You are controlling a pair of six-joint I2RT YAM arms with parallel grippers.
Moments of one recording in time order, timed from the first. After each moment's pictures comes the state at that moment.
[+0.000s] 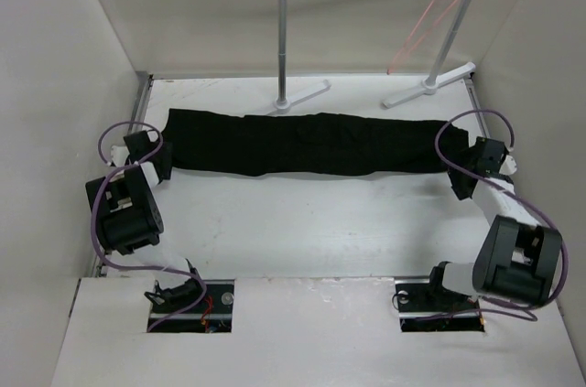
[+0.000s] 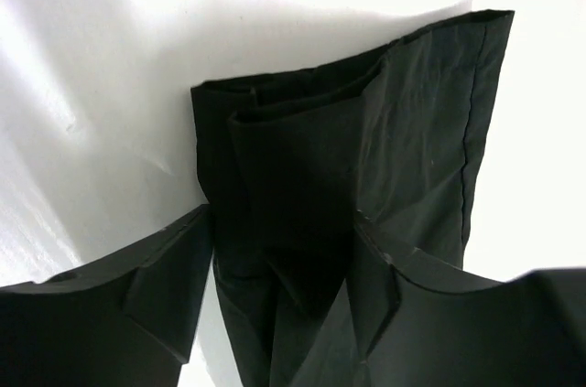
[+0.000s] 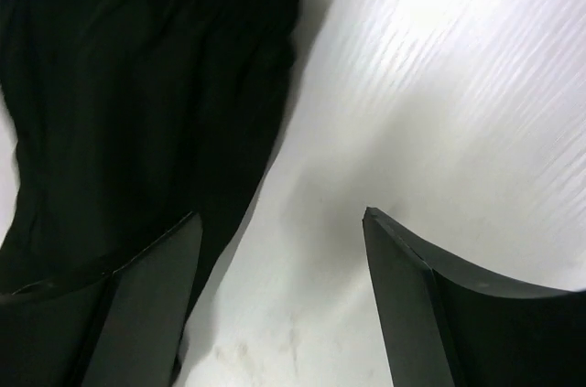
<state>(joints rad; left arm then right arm) 0.36 1.68 0.80 0.12 -0.02 -1.14 -0.28 1.25 0.68 -0.25 0.08 0.89</state>
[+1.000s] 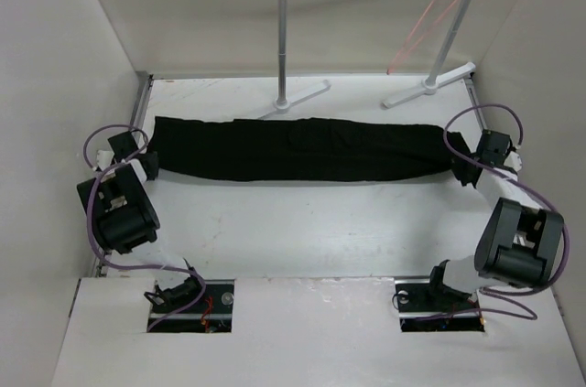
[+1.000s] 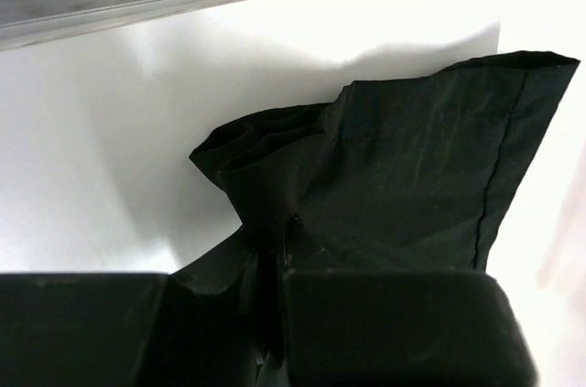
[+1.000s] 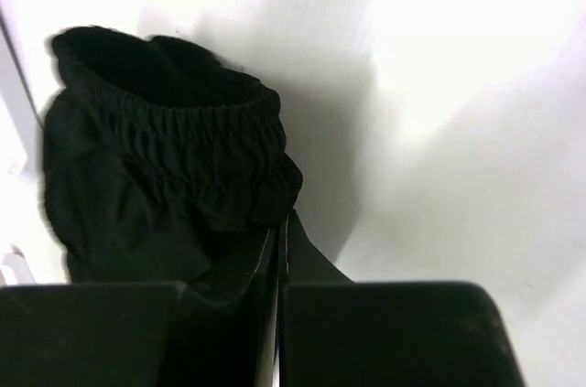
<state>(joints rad) 0.46 1.74 0.88 0.02 -0.03 -1.09 -0.35 1.46 0.80 -0.18 0.07 0.97</state>
